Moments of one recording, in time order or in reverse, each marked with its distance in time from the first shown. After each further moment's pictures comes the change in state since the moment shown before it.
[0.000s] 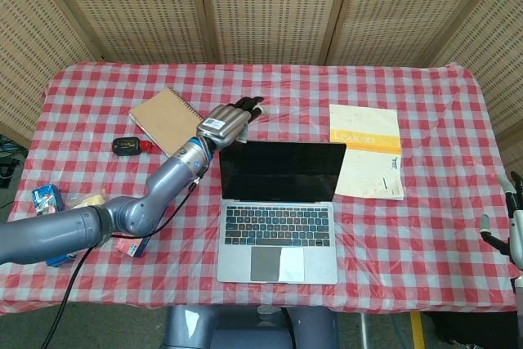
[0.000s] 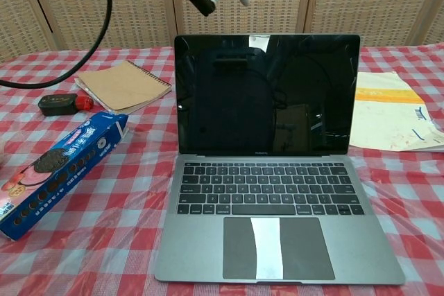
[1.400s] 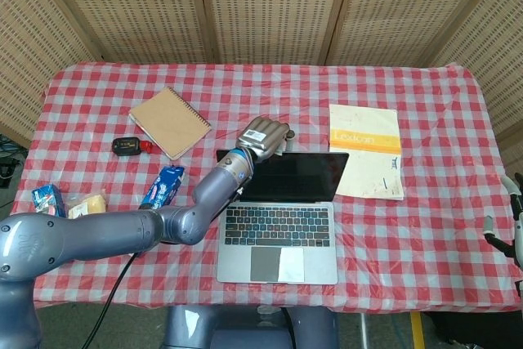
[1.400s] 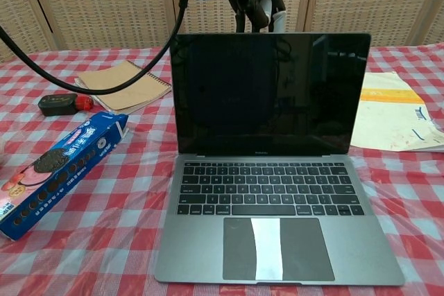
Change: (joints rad) left arm -0.257 -0.105 0.110 0.038 -0.254 0.094 0.038; right arm -0.012 0.018 -0.004 -0.006 -0.009 0.007 0.050
